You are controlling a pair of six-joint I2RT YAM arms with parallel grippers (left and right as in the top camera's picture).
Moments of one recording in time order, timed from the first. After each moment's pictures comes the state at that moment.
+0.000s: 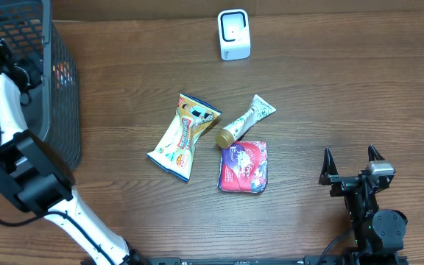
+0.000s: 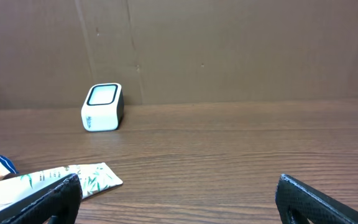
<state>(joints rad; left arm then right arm) 0.56 2.23 1.98 -0.72 0.08 -0.13 0.05 0.01 0.02 -0.03 -0.02 0.07</state>
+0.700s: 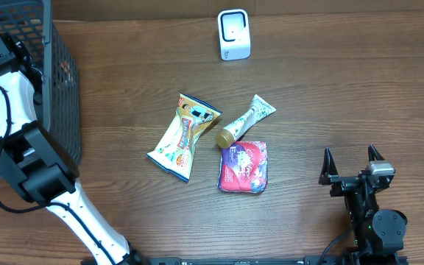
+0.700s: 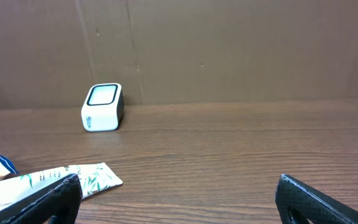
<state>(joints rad) 0.52 2.31 1.99 -0.68 0.05 -0.12 0.05 0.01 0.02 -0.04 -0.02 0.07</state>
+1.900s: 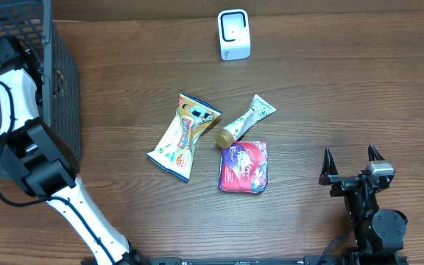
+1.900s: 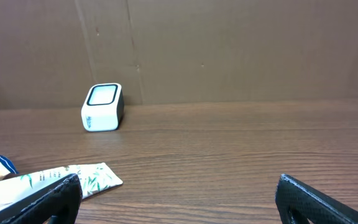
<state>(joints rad) 0.52 2.38 2.08 -0.84 0.05 -0.11 0.05 0.01 0.02 -0.03 -0.02 0.07</state>
